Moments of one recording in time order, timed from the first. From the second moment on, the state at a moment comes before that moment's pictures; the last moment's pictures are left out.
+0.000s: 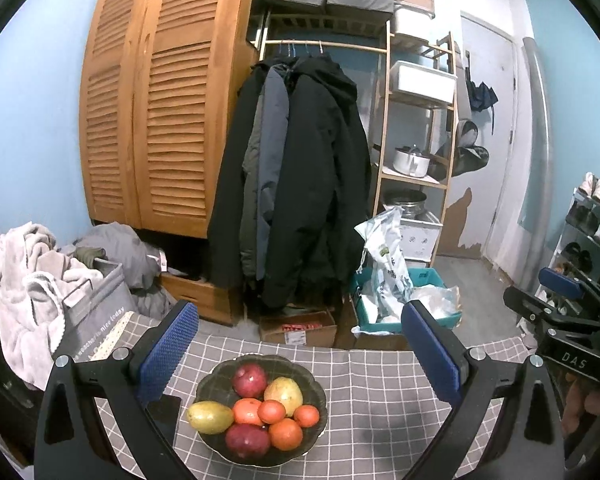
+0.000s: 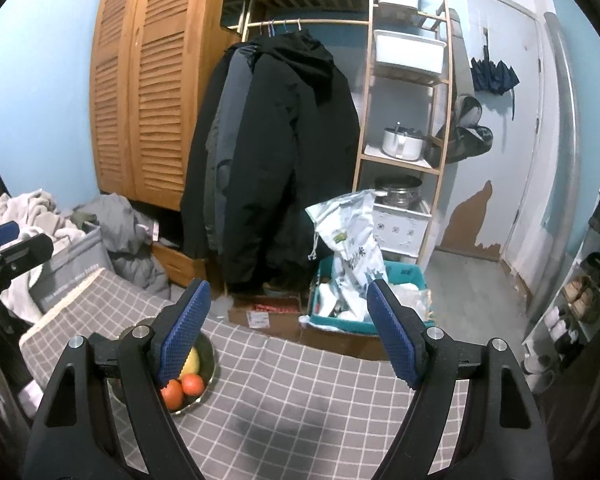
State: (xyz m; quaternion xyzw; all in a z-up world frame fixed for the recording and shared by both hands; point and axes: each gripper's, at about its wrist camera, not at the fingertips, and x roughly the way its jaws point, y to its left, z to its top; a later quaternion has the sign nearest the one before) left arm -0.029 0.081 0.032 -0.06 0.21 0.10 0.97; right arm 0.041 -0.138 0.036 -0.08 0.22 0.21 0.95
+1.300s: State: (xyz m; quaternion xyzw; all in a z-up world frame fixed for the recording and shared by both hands) left arm -0.025 0.078 0.030 -0.04 0.23 0.12 0.96; right arm 0.039 -0.134 0.034 -0.09 0.23 0.21 0.95
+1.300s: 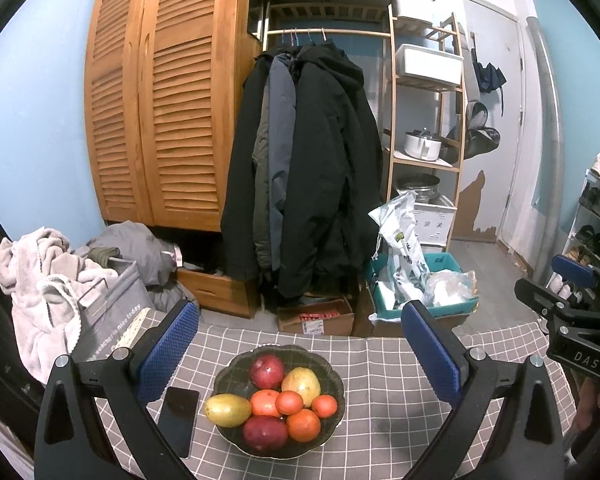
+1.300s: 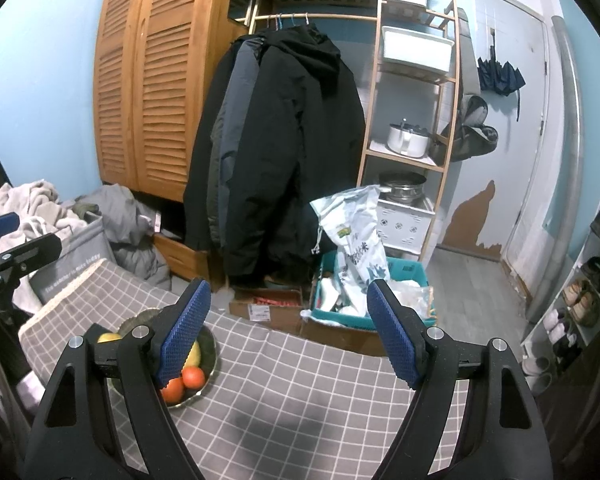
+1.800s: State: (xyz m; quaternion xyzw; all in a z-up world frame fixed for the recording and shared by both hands) left arm -0.025 0.078 0.031 -0.04 0.23 0.12 0.96; right arm 0.039 -0.133 0.035 -0.09 0.23 0.21 0.95
